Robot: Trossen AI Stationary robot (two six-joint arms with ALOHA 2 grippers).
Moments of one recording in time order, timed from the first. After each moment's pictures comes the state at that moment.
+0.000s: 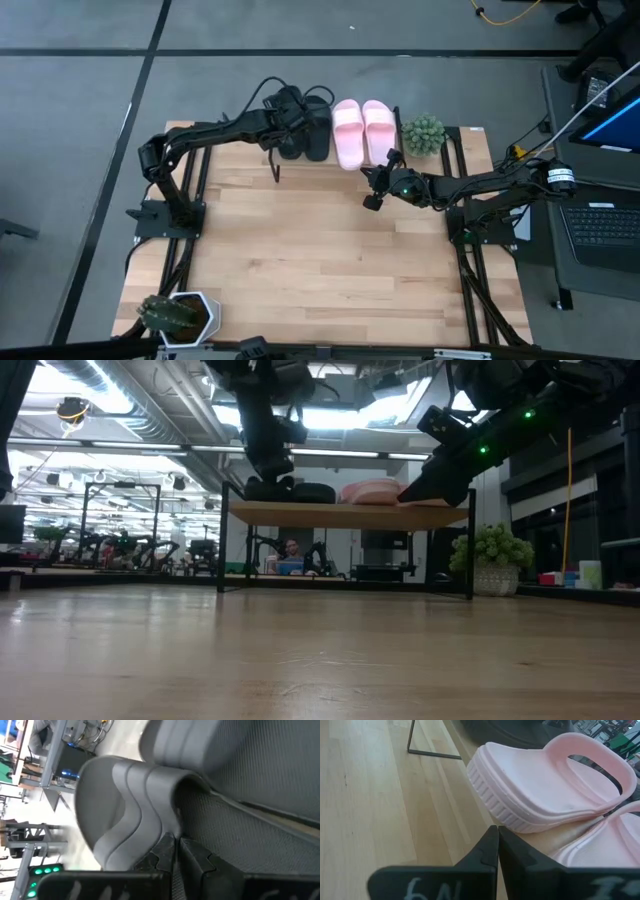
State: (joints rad) left arm 0.43 1.72 1.49 -0.80 -0.68 0.19; right arm -0.10 1.28 0.55 0.27 0.55 -0.27
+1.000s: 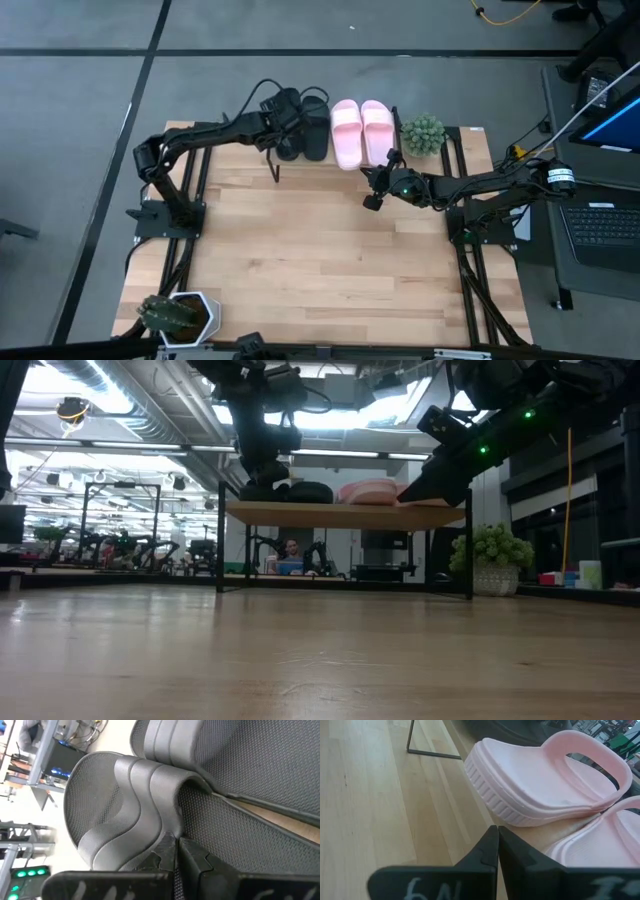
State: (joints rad) left arm 0.46 1.71 1.37 -0.73 -0.61 0.17; right arm -0.10 1.28 0.55 0.27 0.55 -0.27
